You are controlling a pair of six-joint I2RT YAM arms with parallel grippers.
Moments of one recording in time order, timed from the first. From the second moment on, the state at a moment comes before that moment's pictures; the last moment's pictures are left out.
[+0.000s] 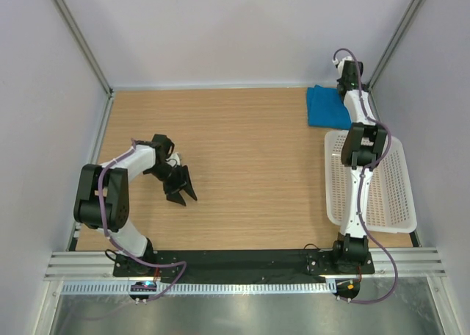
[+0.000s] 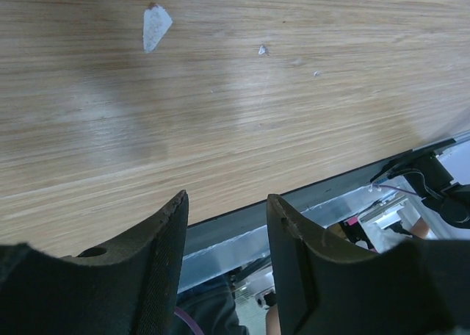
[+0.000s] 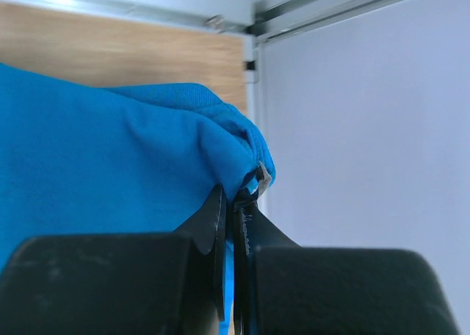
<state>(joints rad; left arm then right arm) -0.15 1.65 0.94 -0.87 0.50 -0.42 -0.12 2.63 2.40 -0.39 0.42 -0.56</state>
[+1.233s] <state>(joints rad) -0.15 1.59 0.93 -0.96 0.45 -0.45 -0.19 2.71 2.44 -0.08 0.31 -0.48</state>
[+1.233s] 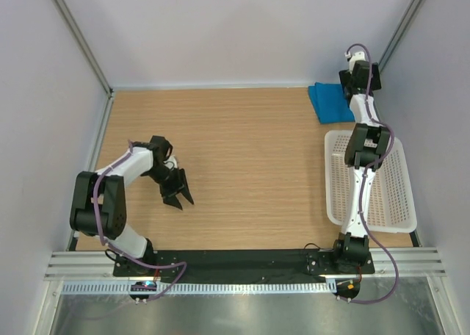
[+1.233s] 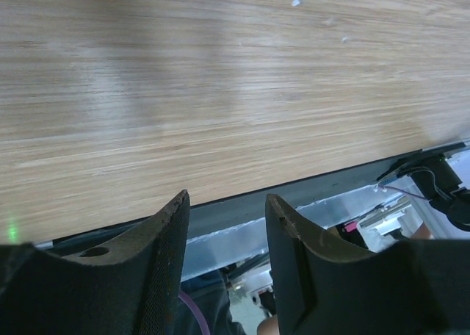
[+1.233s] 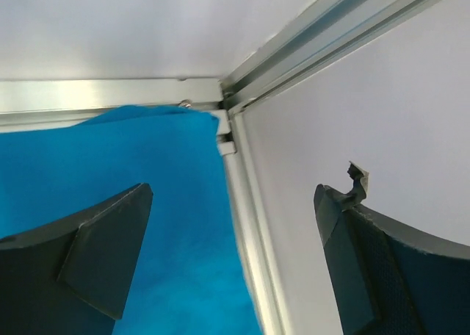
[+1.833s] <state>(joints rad) -0.15 1.19 0.86 -0.78 0.50 -0.62 0.52 1.72 1.50 -0.26 0.16 0.06</state>
